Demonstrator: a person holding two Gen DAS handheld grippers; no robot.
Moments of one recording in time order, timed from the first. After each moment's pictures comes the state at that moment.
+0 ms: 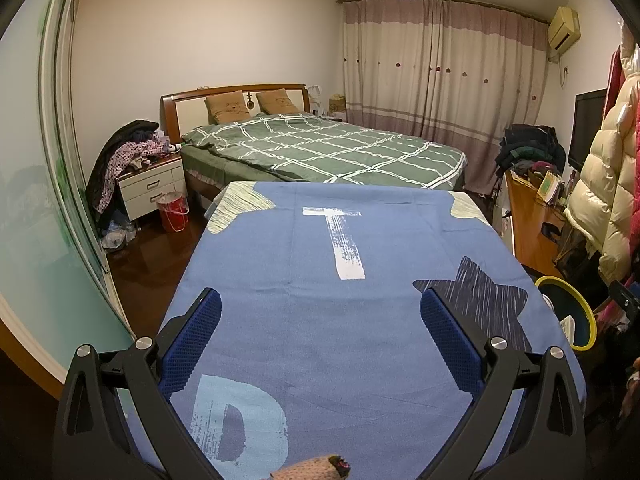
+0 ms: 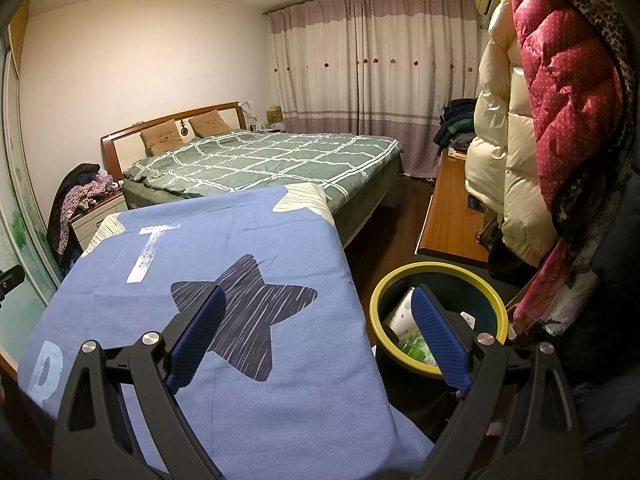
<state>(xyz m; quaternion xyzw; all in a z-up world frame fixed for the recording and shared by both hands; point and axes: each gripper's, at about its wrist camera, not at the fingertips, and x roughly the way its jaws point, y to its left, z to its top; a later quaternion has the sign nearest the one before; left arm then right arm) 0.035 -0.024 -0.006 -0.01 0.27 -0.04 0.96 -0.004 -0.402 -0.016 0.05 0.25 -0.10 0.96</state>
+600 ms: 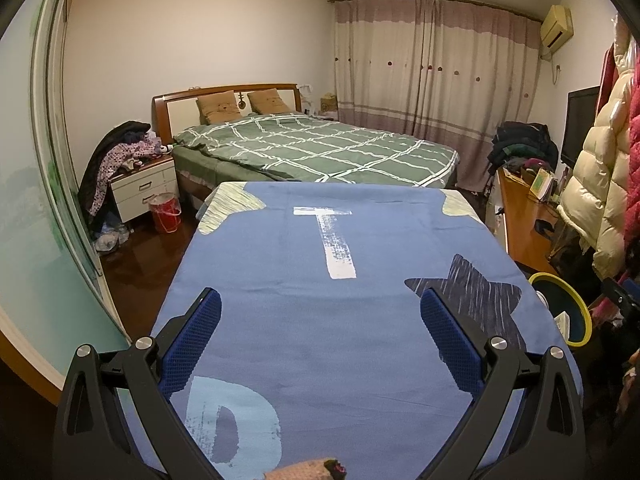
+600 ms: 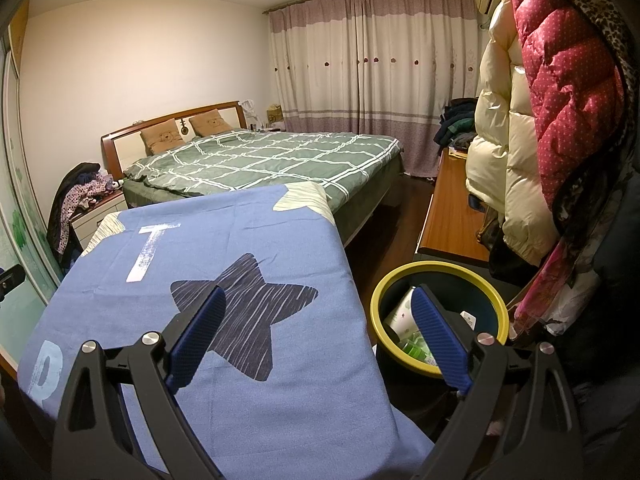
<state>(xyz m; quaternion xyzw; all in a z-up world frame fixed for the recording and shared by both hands) 0.035 -0.026 -0.007 -0.01 0.27 -0.05 0.96 -0.003 -0.401 -0.017 0.05 0.25 -0.10 0.96</state>
